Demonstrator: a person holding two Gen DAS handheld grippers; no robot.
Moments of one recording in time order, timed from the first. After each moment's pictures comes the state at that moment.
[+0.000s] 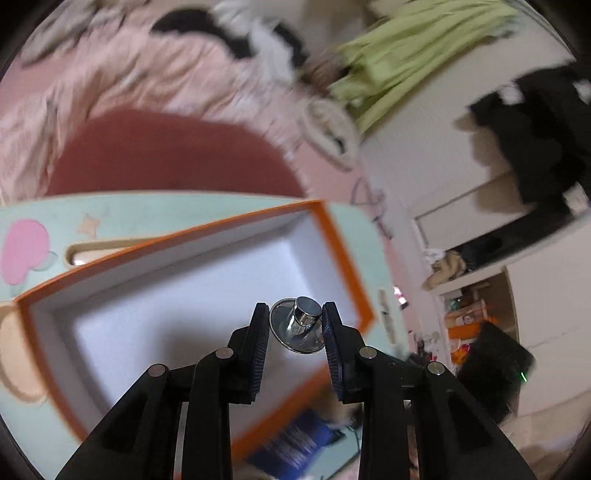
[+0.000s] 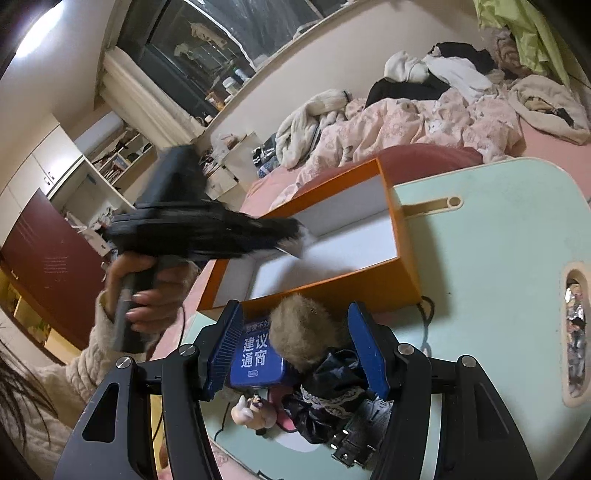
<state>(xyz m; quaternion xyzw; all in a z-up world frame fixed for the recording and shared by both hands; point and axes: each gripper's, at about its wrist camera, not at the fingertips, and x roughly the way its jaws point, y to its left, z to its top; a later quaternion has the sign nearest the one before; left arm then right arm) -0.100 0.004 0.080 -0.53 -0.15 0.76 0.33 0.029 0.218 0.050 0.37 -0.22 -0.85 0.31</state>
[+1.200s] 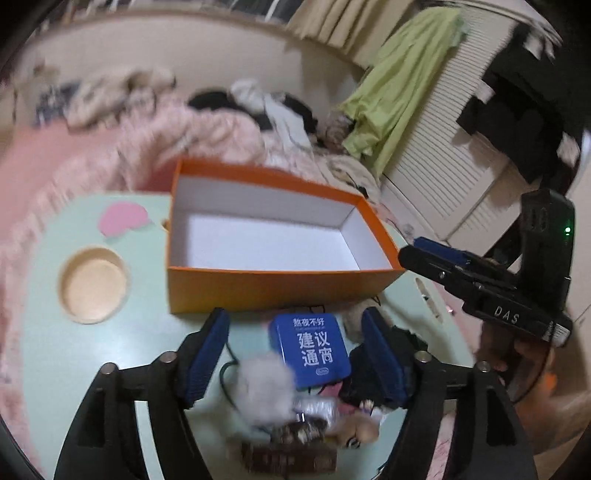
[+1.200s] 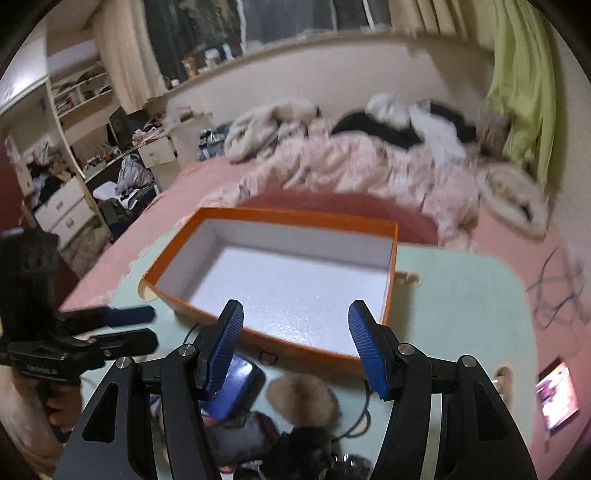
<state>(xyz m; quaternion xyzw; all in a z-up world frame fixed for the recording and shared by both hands) 0.018 -0.061 0.064 -0.38 -0.09 0.88 0.26 0.014 0.164 0.084 0.35 -0.01 -0.92 0.18</state>
